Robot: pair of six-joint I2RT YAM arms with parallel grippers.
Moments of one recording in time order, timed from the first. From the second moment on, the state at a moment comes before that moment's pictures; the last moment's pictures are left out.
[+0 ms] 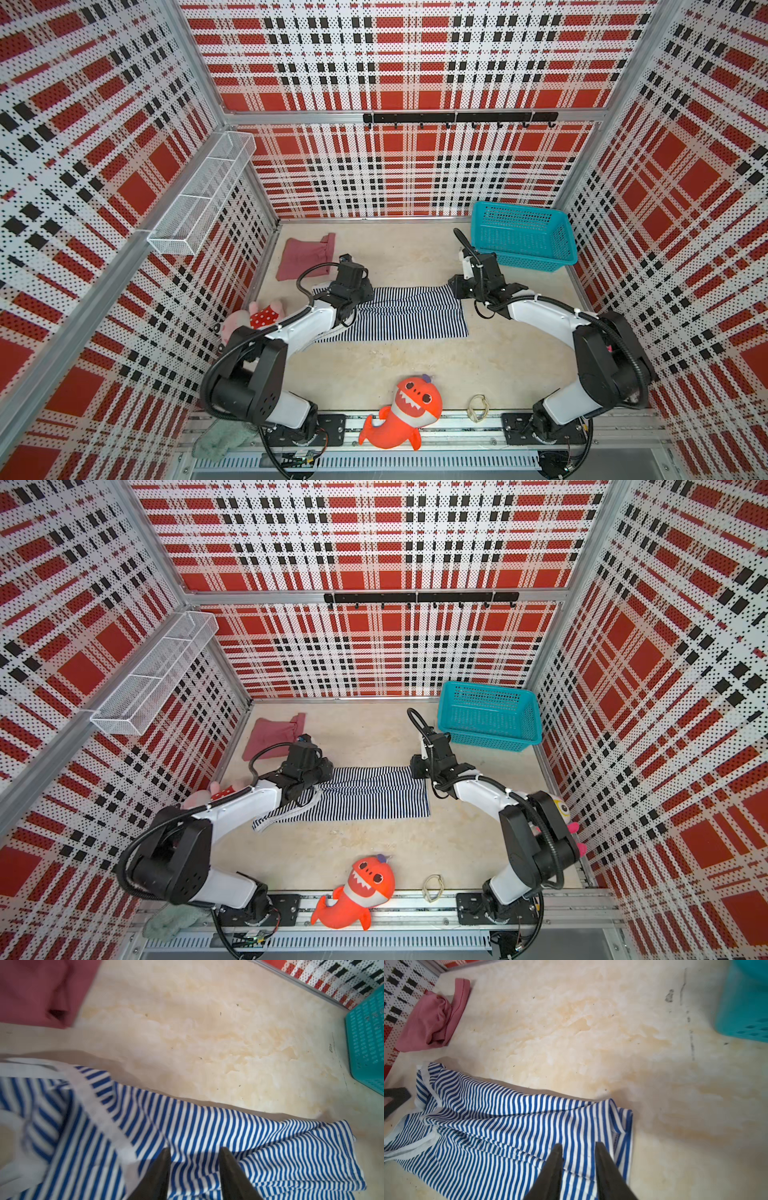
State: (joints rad) left arm -0.39 1.54 0.82 -0.06 -0.09 -0.57; right arm 0.46 1.61 0.94 -0.06 -0.07 0.38
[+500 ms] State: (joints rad) left arm -0.40 1.46 0.53 0.08 -0.06 -0.68; right arm 0.49 1.69 0.83 -0.08 0.00 0.54
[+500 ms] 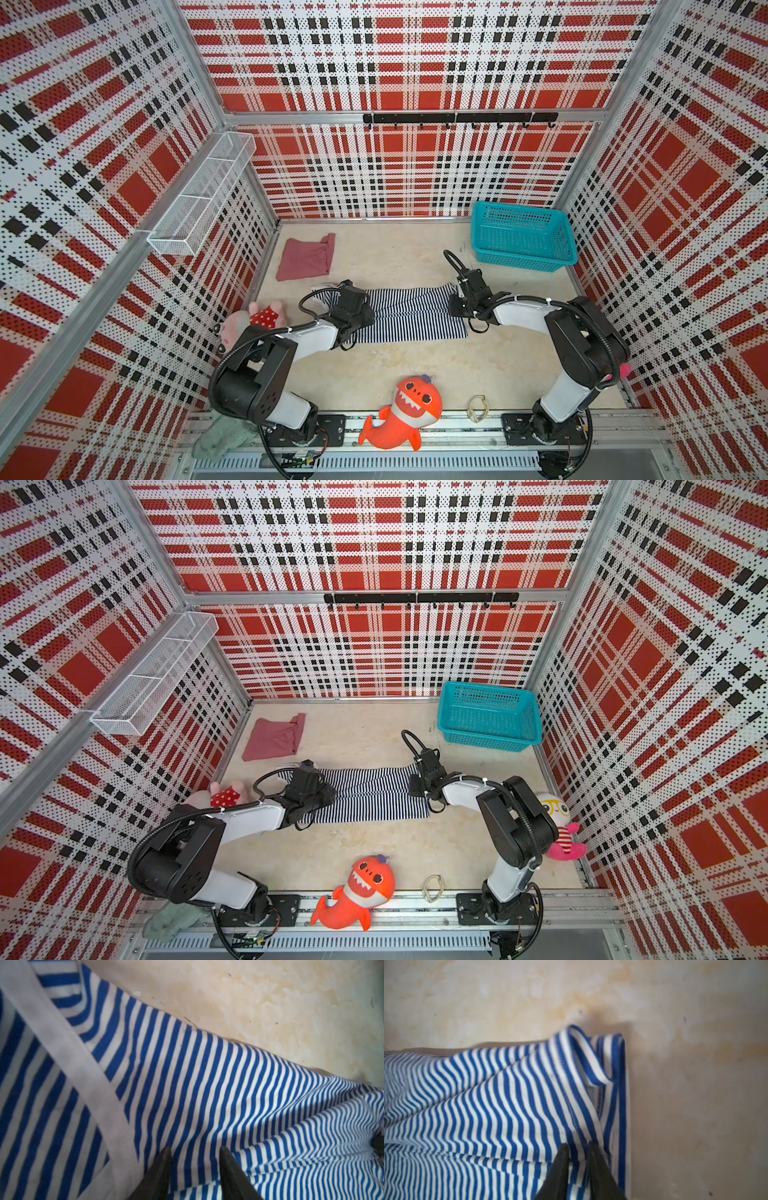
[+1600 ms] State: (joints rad) left arm -0.23 1.65 0.57 0.39 0.01 -0.78; right arm 0.56 1.91 1.10 -0.13 0.04 0.57
